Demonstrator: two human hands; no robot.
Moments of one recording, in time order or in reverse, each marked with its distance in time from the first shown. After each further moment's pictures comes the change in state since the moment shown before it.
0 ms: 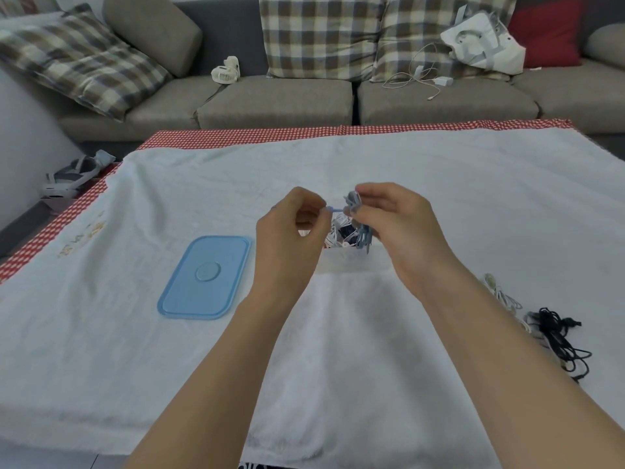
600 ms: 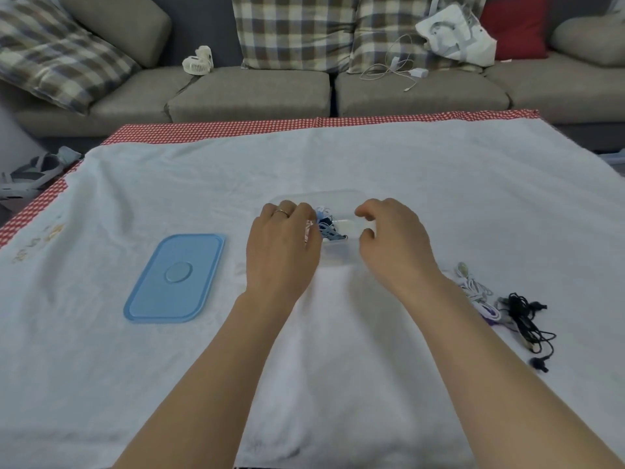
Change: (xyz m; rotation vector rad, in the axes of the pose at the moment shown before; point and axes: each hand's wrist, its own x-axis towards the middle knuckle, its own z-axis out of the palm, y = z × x) left_hand -0.001 -0.027 0.032 0.613 -0.063 0.247; right_hand 0.001 0.030 -0.027 -1.008 0.084 -0.233
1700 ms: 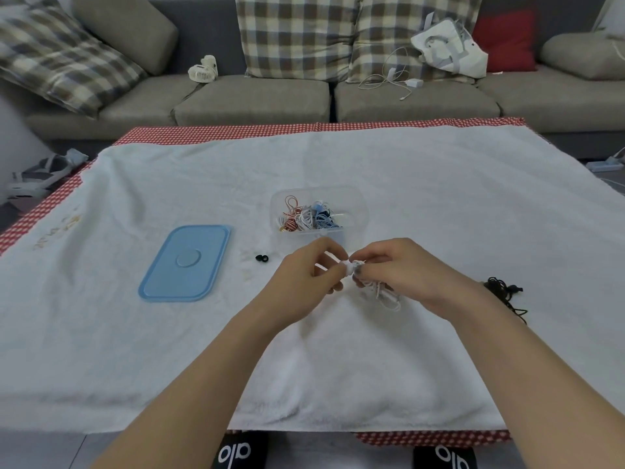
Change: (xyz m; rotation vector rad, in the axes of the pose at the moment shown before) left_hand -0.053 0.025 -0.029 -0.750 -0.594 -0.330; right_hand -0.053 0.014 -0.036 0.515 -0.540 0.258
